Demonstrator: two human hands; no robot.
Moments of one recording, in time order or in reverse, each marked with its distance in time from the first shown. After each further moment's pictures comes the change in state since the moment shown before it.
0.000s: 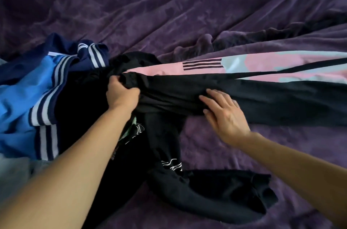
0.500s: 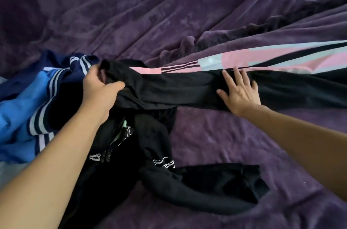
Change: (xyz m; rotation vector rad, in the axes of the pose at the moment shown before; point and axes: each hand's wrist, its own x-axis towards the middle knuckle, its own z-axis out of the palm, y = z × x) left_hand -0.025 0.045 -0.033 -0.281 -0.131 0.210; right_hand 0.017 0.101 -0.012 -0.192 -0.210 0.419
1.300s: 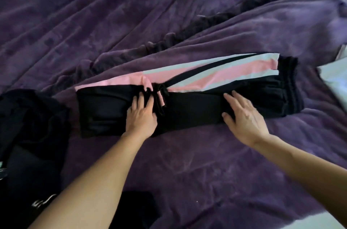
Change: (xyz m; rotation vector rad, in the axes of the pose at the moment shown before) left_hand -0.140 0.001 0.366 1.159 -0.498 0.366; right_hand -0.058 0.312 -0.063 0.211 0.060 0.035
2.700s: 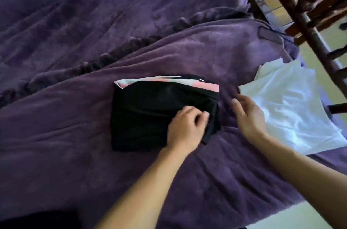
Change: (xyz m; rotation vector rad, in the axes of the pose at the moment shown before) left_hand -0.026 0.347 -0.011 -0.581 0.101 0.189; right_hand 0.028 0.221 -0.096 0.564 0.208 0.402
